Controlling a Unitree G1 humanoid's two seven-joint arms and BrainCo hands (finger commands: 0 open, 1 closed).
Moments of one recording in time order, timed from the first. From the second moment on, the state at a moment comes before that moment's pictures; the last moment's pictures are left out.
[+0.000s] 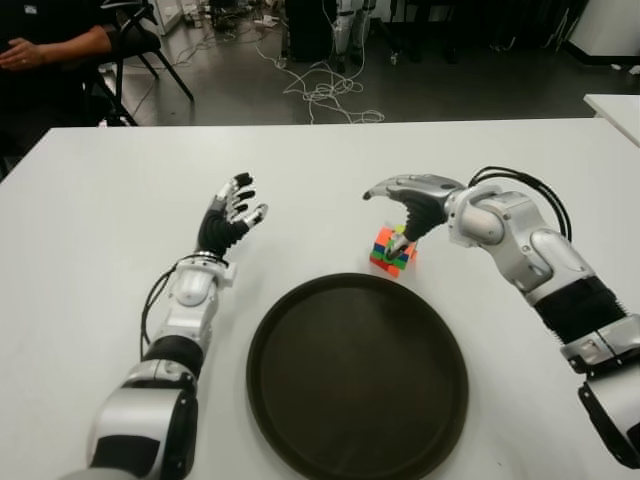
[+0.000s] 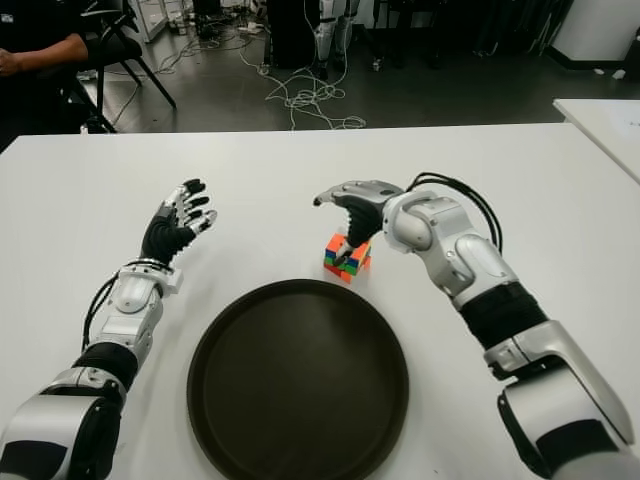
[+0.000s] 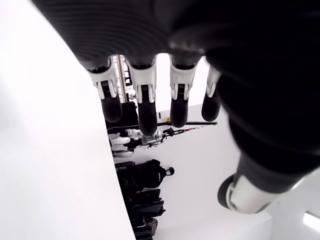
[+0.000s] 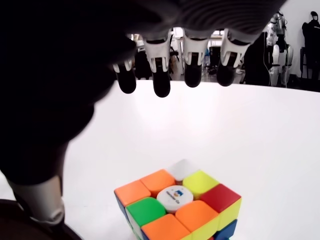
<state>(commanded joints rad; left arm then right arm) -0.61 0.09 0.08 1.11 0.04 -0.61 -0.06 -0.73 -0.45 0.48 0.36 -0.72 -0.09 0.52</state>
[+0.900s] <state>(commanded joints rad) -0.61 0.10 0.08 1.11 0.05 -0.61 -0.06 -0.74 -0.43 0.51 0.39 -0.73 -0.07 0.54</state>
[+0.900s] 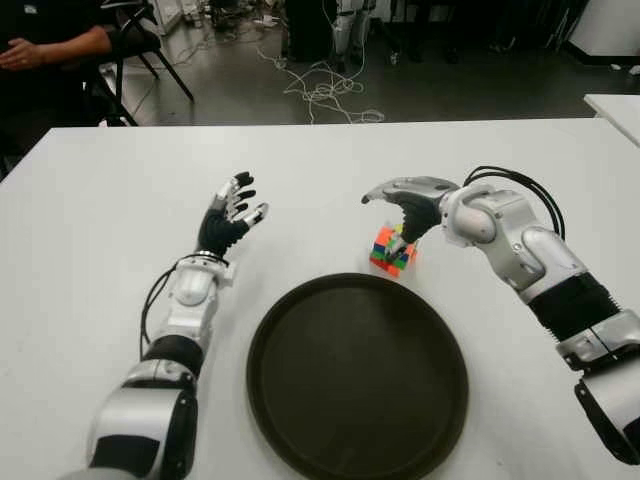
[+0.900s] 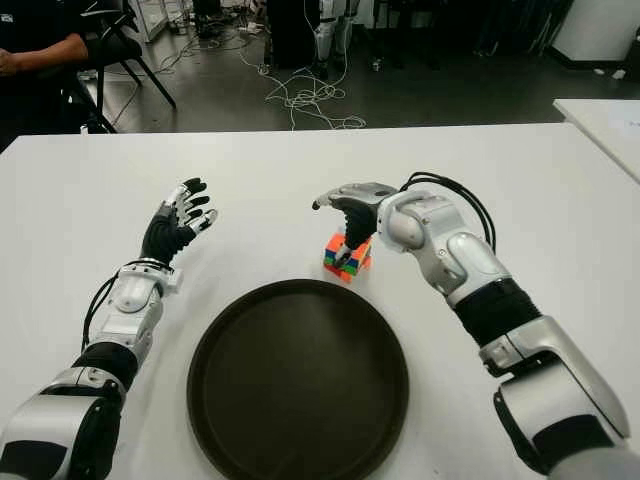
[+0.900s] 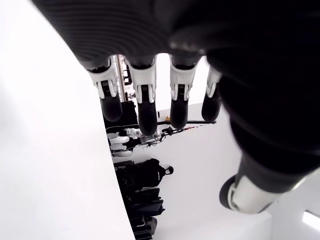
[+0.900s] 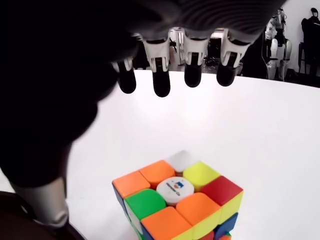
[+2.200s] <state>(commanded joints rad) -0.61 0.10 0.08 1.10 0.05 -0.61 -0.07 -0.81 -0.38 0.54 0.64 -0.73 -0.09 0.47</state>
